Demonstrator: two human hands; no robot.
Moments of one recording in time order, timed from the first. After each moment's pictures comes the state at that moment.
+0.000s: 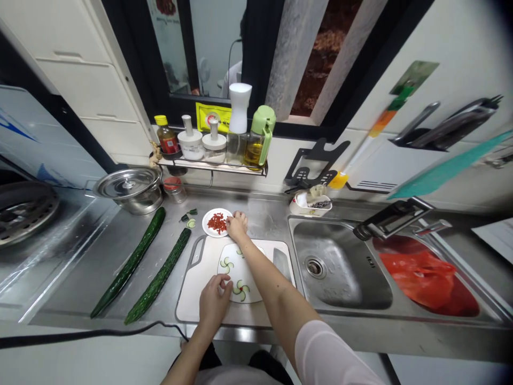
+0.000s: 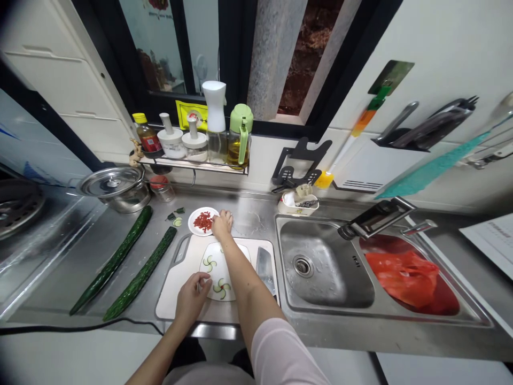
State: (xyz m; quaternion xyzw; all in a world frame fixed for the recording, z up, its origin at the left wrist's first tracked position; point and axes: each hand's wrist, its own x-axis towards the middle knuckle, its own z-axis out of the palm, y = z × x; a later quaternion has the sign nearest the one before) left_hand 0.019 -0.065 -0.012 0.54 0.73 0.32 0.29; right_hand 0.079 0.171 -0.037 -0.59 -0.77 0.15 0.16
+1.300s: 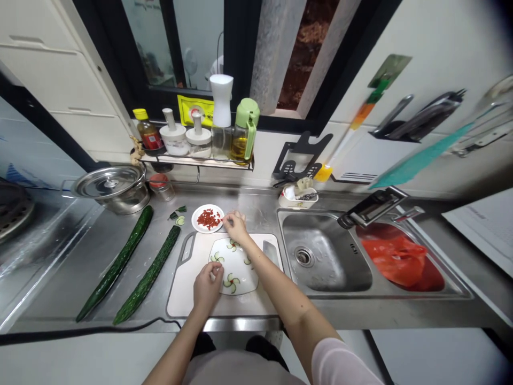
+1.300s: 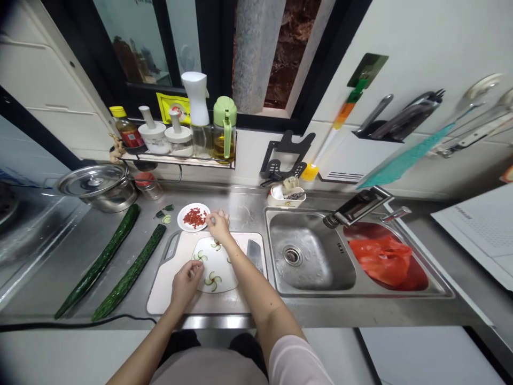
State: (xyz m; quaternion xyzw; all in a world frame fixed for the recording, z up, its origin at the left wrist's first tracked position) left_hand 0.022 -0.049 -0.016 0.51 0.73 0.33 0.29; right_hand 0.122 0.133 -0.003 -0.56 -0.74 0.26 0.27
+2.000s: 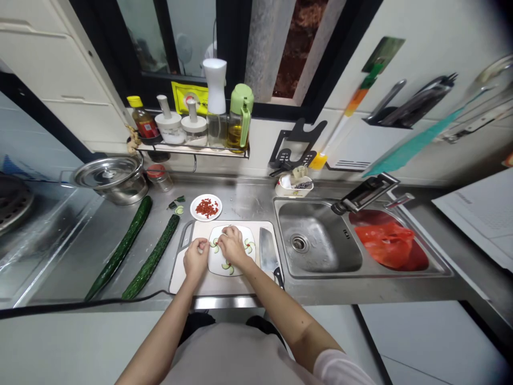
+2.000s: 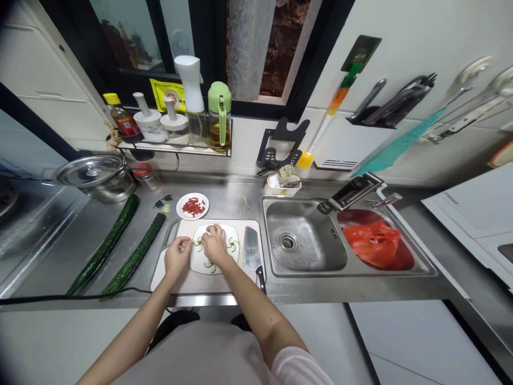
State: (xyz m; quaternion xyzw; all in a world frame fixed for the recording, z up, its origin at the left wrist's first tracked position) left_hand -0.009 -0.026 -0.025 0.47 0.79 0.33 0.22; right_hand 0.134 0.027 -0.026 -0.49 -0.83 0.18 0.18
